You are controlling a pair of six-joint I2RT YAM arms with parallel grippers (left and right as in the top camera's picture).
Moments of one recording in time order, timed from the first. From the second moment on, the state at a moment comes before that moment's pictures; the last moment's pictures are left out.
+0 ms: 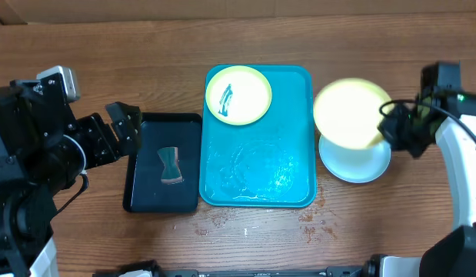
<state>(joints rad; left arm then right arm) 0.14 1.20 1.93 -1.50 0.28 -0.26 -0.19 1.53 1.26 -1.12 -0.13 0.60</state>
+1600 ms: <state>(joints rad) 0.14 1.35 1.93 -1.49 0.28 -0.28 0.39 2.20 1.56 -0.43 -0.06 0.22</state>
